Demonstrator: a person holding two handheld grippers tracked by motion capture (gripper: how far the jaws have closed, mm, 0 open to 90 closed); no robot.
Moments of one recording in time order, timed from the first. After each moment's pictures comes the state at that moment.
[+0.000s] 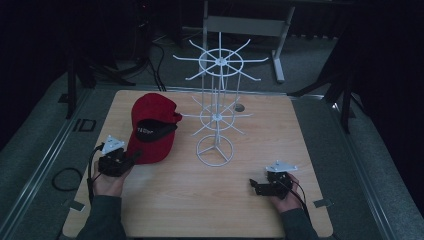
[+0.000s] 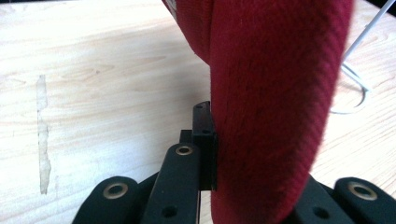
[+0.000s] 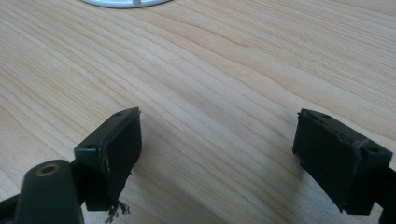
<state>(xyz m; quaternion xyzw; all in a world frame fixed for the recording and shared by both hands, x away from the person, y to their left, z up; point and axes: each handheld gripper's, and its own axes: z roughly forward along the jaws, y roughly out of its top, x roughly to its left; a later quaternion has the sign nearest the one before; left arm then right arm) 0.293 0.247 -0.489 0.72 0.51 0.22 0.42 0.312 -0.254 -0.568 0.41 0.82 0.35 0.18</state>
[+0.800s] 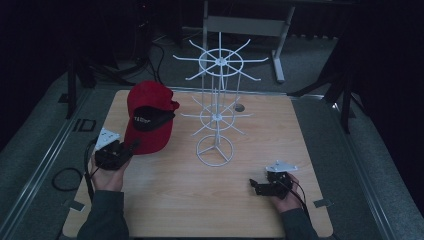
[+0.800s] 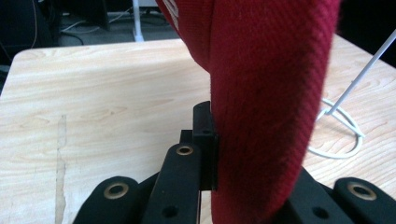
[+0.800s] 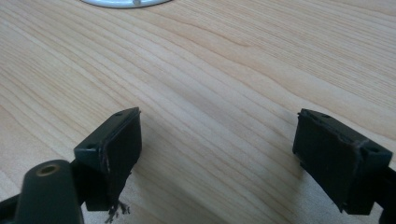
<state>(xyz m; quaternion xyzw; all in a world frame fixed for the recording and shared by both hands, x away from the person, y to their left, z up) 0.295 0.246 -0.462 0.68 0.51 0.26 0.46 0.312 -0.254 -0.568 0.41 0.82 0.35 0.18</state>
